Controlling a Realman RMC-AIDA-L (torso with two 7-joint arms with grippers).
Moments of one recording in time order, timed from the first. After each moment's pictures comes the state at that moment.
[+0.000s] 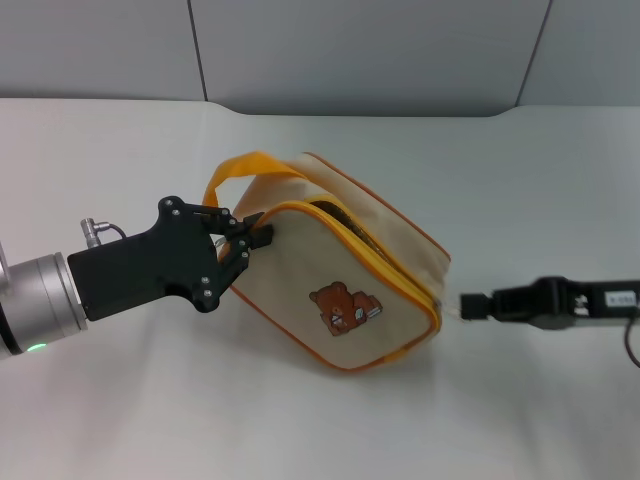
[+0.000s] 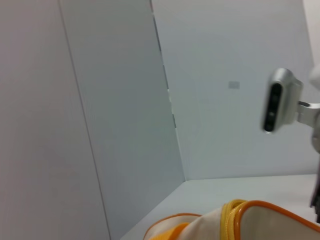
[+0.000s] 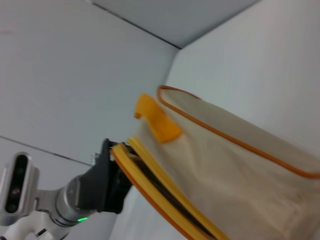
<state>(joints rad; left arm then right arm) -0.50 -2.07 0.74 0.44 1.71 1.55 -0.73 0.57 1.96 -0.70 -0.47 -2.03 -1.68 2.14</state>
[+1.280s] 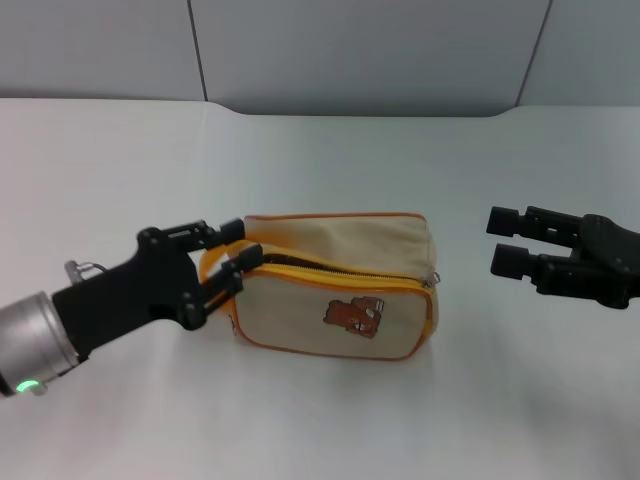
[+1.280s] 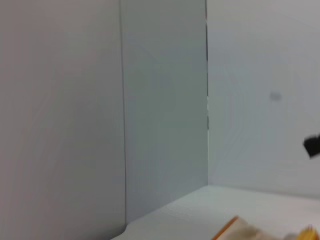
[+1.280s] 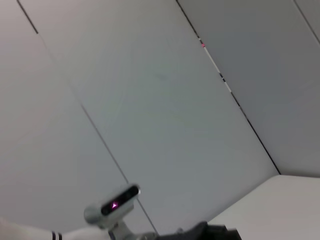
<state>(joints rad) -0.46 -2.06 0.67 0.28 1.68 1.54 -0.76 0.52 1.97 -0.56 -0.47 -1.88 -1.88 1.49</state>
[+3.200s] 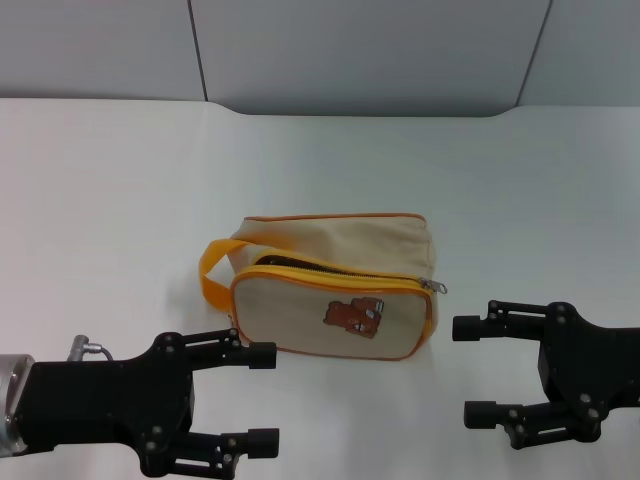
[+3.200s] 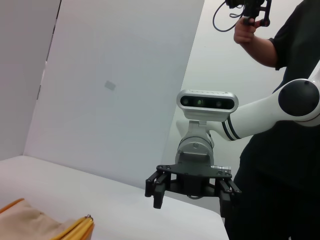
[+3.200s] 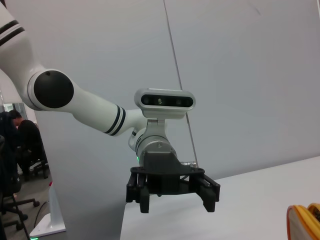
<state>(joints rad) -0.45 -2.00 0.82 0.44 1.89 1.93 -1.12 0.49 2.01 -0.66 -0.49 -2.02 -1.93 1.08</state>
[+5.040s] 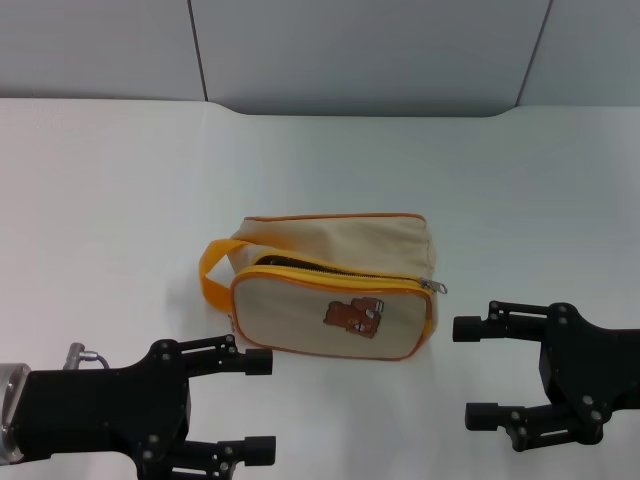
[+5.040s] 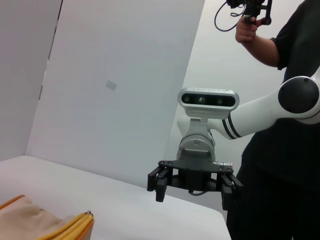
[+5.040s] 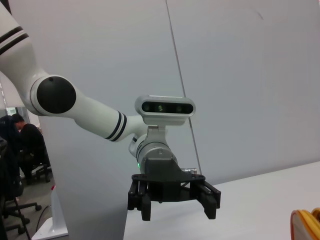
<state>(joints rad) -0.44 -2.00 0.82 0.44 1.89 1.93 -1.10 0.49 2.01 -0.65 -0.49 -2.02 -1.94 1.08</state>
